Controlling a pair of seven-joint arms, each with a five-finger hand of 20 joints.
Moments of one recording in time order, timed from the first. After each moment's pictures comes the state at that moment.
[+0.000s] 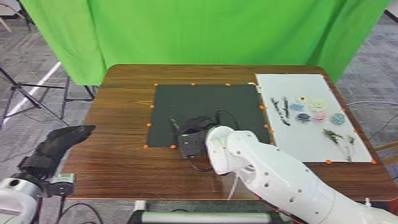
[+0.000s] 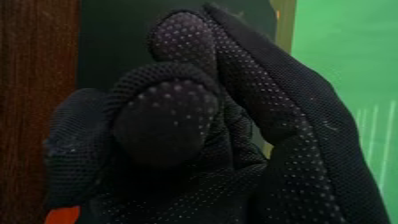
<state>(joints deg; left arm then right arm) 130.2 -63.1 -116.5 -121.7 72.6 -9.5 -9.8 -60.6 -66.9 32.5 -99.0 -56.4 36.9 46.1</state>
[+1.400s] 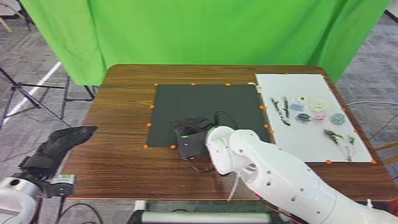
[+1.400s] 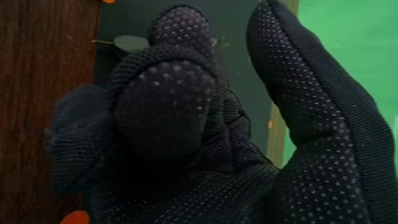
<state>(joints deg) 129.9 -63.3 -117.0 -121.9 72.7 -11.8 -11.0 -60.9 -66.5 33.3 -99.2 -54.4 33.4 45.5</state>
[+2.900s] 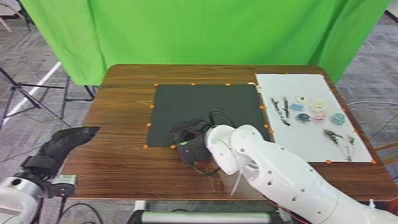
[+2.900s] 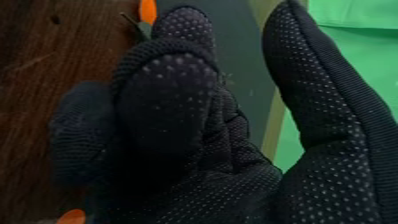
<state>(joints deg) 129.7 -63.3 -116.8 -122.1 72.6 -12.8 -11.4 -61.1 -66.3 34.6 -99.3 -58.6 20.5 48.0</state>
